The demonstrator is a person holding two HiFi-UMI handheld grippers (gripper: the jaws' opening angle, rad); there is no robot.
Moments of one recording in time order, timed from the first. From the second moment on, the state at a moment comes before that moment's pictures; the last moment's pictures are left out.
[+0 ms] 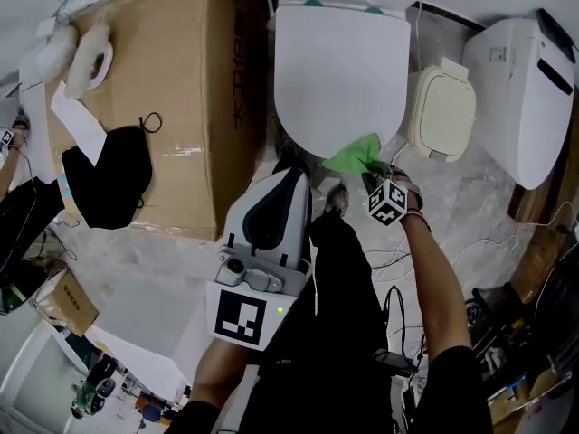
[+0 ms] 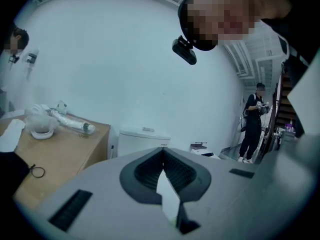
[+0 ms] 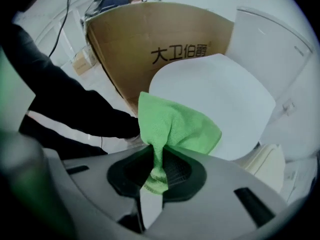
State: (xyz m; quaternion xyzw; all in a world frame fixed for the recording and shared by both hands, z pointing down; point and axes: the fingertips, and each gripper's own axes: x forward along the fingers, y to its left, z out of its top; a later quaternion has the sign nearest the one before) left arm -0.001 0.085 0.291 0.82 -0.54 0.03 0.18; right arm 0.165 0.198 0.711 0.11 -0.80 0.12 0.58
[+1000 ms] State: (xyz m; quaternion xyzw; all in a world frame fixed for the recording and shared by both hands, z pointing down) left arm -0.044 -0.021 0.304 0.82 -0.52 0.03 0.22; right arm 0.121 -0.089 0.581 0.51 -0.76 0.34 0.19
